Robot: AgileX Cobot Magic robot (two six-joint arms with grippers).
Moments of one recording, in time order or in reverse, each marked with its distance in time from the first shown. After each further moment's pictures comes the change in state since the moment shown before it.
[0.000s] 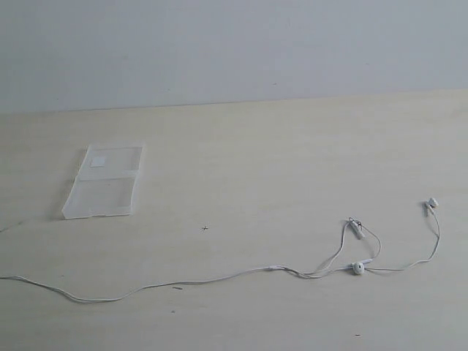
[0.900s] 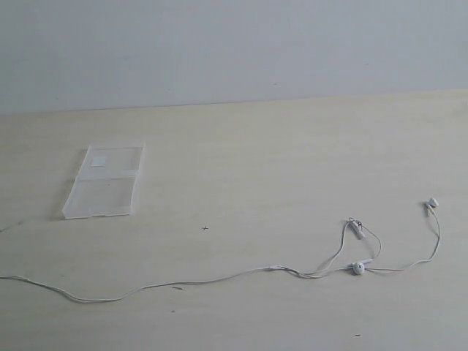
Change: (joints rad) left arm 0.000 0.000 0.000 0.000 0.000 0.000; right arm 0.062 0.079 0.038 0.827 0.057 -1.303
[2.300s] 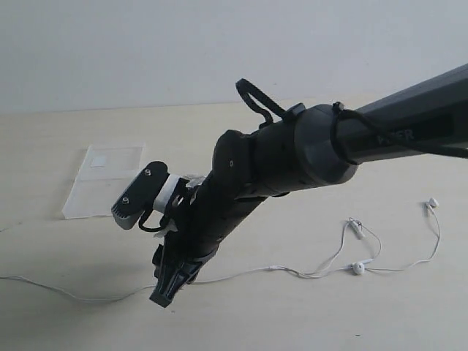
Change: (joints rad) left arm 0.000 0.000 0.000 0.000 0.000 0.000; right arm 0.589 1.272 -0.695 1.443 0.491 -1.658
